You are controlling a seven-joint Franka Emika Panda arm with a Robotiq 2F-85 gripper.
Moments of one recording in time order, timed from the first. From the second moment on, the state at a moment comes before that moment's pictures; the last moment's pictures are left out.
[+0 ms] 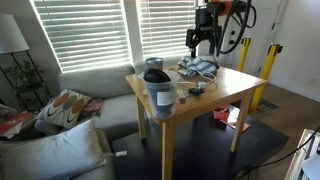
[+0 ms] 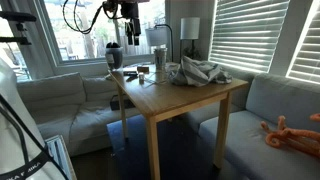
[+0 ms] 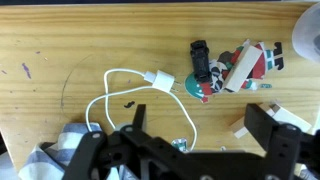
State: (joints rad) arm 0.02 -0.28 0.23 -2.07 0.03 1.82 0.50
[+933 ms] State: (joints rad) arm 0.05 -0.26 0.22 -2.07 0.03 1.80 0.48
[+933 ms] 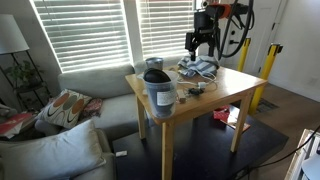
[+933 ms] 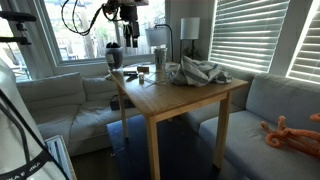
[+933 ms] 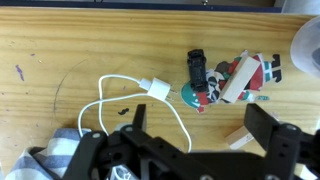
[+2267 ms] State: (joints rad) arm 0.10 -0.19 0.25 -2.14 -0.01 1.80 0.60
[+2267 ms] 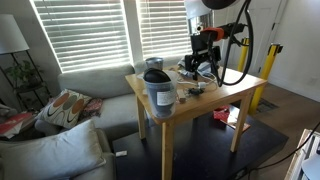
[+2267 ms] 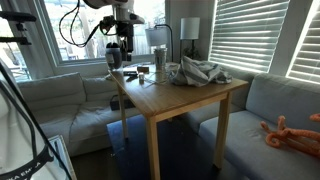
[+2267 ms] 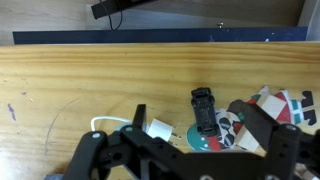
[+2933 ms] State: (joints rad) arm 0.13 -0.15 0.23 -2.21 -0.01 1.95 0.52
